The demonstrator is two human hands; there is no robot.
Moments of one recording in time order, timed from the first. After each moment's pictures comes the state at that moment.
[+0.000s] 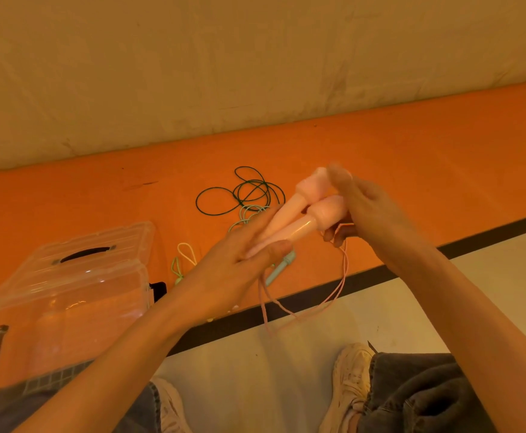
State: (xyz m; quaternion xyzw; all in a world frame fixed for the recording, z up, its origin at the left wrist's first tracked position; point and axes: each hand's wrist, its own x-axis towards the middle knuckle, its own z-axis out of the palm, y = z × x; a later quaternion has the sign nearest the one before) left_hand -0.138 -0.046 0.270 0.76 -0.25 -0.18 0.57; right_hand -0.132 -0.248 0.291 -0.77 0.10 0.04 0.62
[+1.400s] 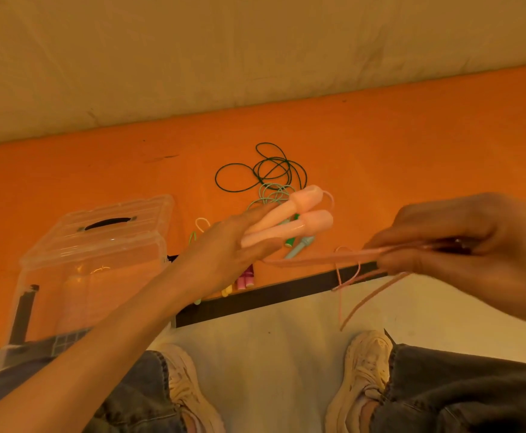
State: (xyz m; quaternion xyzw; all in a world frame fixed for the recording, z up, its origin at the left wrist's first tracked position) left_hand -0.127 -0.019 0.237 0.87 -0.20 -0.18 0.42; right_hand -0.186 -0.278 0.325 -0.87 -0.26 0.08 0.42
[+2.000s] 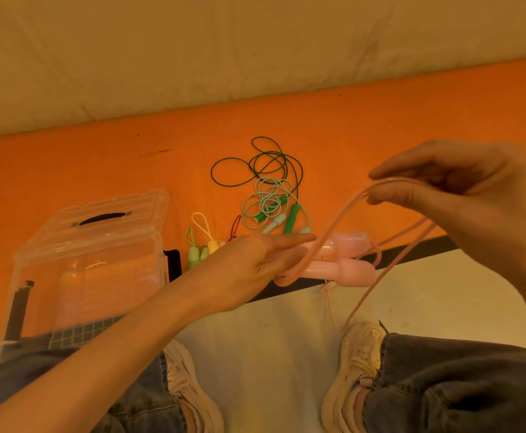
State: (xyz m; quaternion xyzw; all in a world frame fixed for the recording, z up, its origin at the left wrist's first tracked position) left_hand -0.144 -0.033 0.229 0.83 -0.26 -0.30 0.40; right_hand -0.171 -0.268 0.323 -0.85 -0.16 -0.08 0.50
